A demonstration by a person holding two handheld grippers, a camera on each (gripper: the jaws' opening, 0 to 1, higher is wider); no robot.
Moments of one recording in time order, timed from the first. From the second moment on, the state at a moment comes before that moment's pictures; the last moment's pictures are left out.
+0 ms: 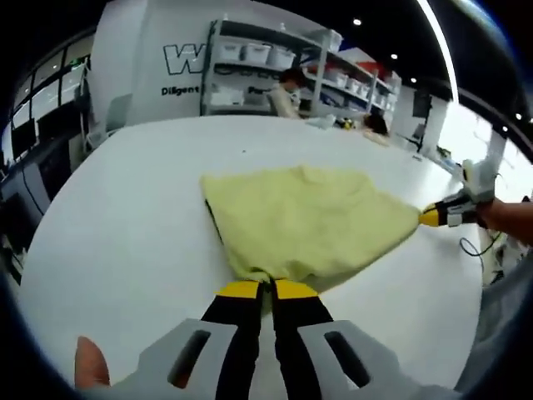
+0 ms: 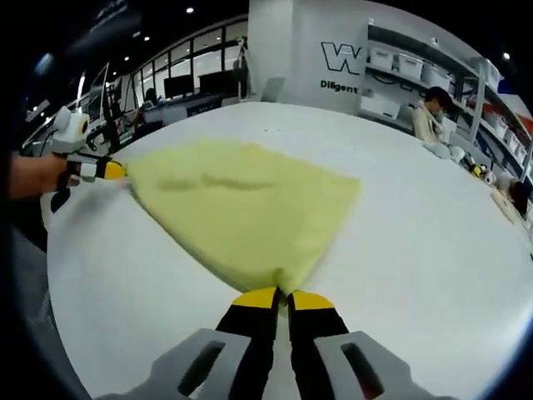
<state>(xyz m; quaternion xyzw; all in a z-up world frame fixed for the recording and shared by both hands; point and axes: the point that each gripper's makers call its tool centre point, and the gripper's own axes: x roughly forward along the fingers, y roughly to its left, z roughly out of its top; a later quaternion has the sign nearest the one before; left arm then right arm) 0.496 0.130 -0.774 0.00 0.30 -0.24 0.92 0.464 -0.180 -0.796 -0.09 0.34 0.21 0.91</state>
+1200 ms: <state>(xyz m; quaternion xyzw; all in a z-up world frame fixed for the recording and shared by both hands) 0.457 0.151 -0.790 0.01 0.34 -0.25 0.91 0.460 -0.208 -0.802 -0.10 0.37 0.15 0.91</state>
